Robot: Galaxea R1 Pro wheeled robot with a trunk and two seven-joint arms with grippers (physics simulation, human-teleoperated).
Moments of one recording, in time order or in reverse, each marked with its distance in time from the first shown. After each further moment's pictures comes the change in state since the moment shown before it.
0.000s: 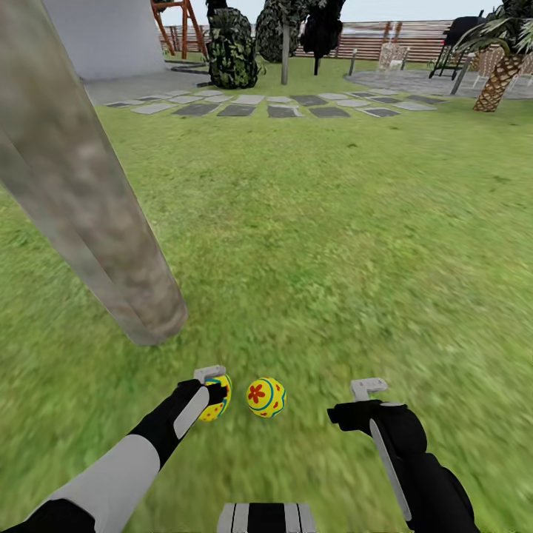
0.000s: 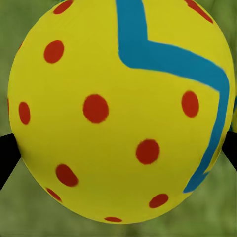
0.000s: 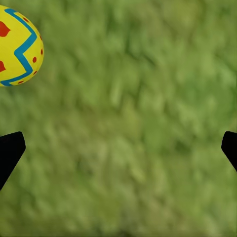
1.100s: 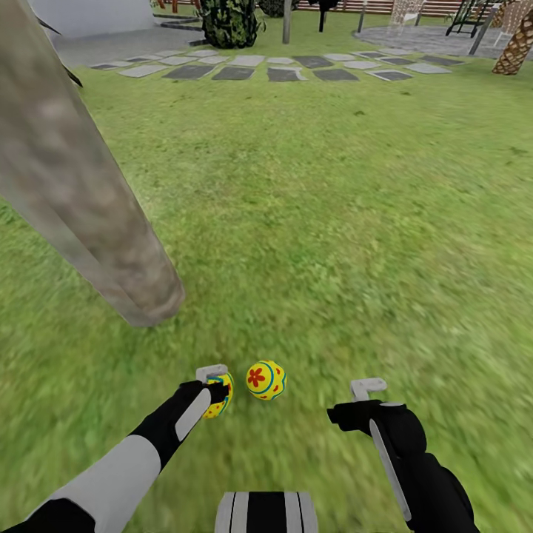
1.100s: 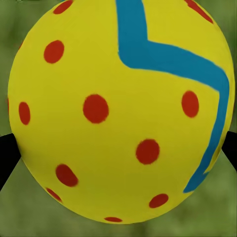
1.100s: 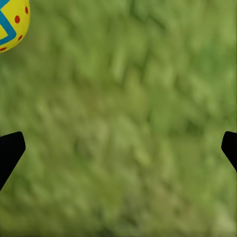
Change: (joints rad) left arm 0.000 0.000 -0.035 0.001 -0.003 -0.037 -0.009; right arm 0.000 0.000 0.001 0.000 0.000 0.000 0.000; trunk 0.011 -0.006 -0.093
